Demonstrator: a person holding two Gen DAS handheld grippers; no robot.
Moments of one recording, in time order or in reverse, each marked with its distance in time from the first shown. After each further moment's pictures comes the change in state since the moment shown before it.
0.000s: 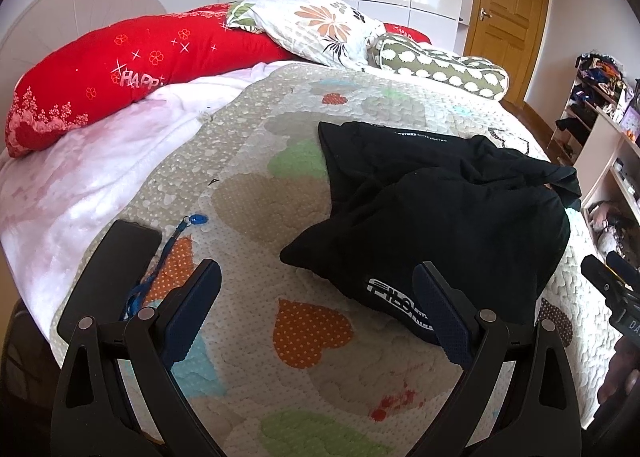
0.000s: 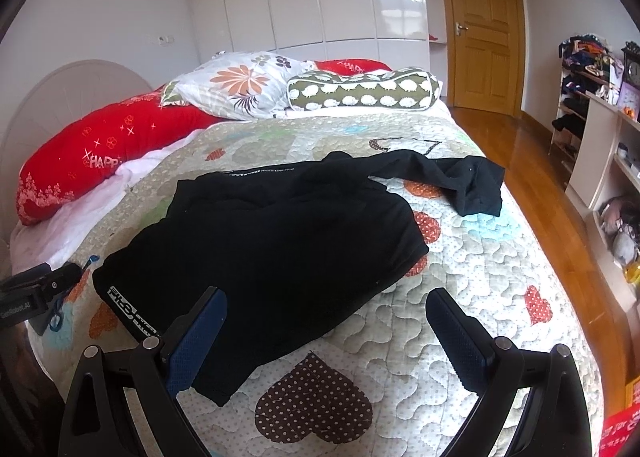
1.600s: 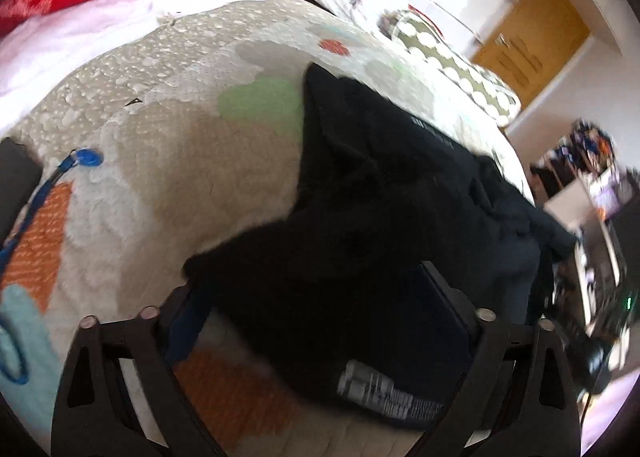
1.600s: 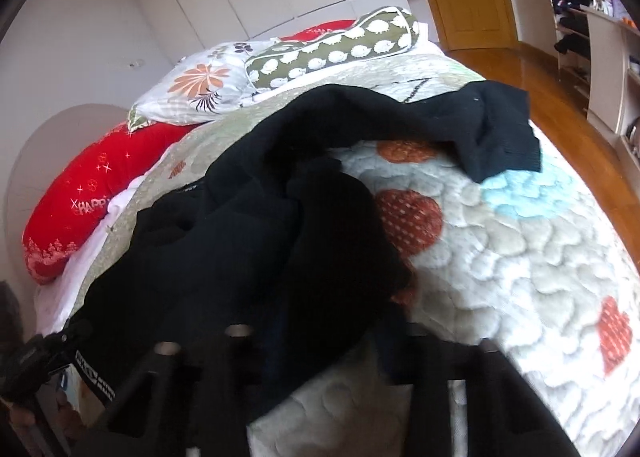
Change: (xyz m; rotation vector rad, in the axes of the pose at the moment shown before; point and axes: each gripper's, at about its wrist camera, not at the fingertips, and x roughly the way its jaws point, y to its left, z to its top) left arm 0.105 0.013 0.016 -0.324 0.159 -0.222; right arm 0.104 -0.075 0.016 0.238 0.090 0.148
